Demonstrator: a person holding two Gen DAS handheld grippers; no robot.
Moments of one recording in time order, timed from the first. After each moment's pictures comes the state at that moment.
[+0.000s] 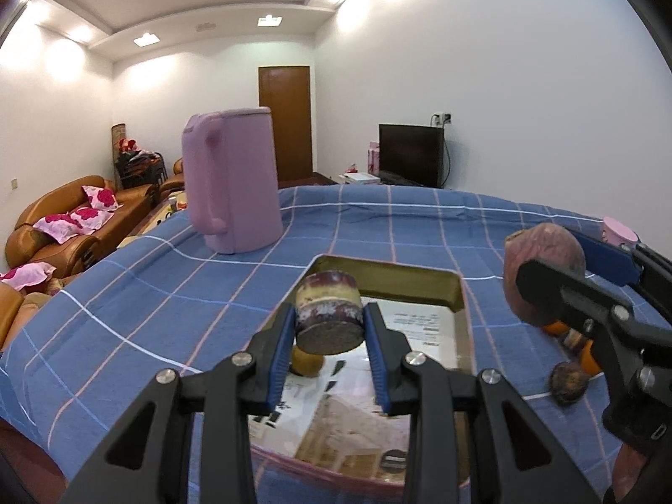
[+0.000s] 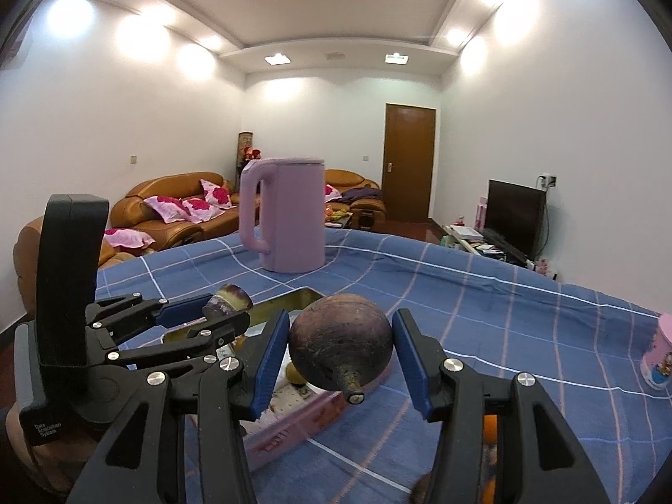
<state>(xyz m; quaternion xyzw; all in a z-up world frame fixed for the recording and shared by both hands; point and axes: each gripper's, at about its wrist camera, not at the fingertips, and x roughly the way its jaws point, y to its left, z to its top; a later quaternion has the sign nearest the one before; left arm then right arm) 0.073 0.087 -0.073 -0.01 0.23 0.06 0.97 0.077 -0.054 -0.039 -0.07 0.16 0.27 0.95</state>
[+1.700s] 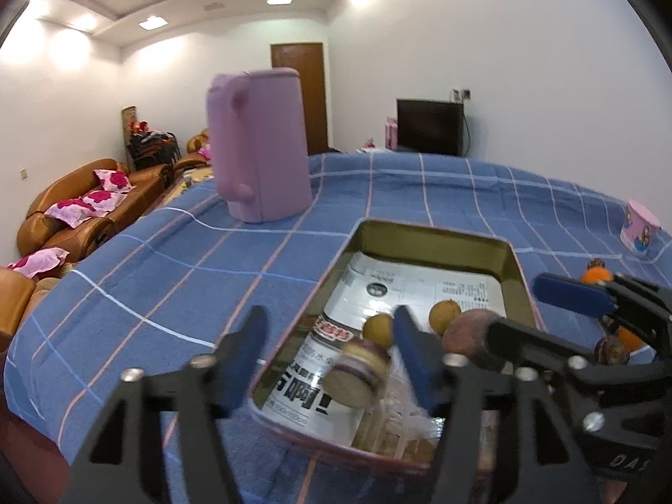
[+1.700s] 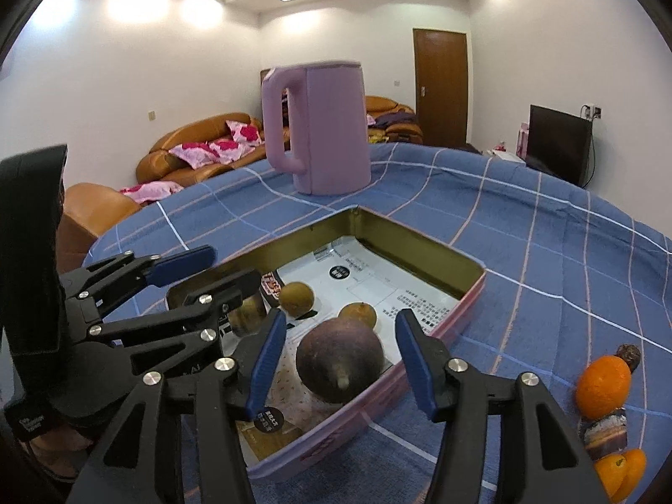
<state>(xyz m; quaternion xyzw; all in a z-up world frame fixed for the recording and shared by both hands) 0.079 0.112 -0.091 -0.01 0.26 0.09 0.96 0.113 -0.018 -0.082 -0.06 0.28 0.32 0.90</state>
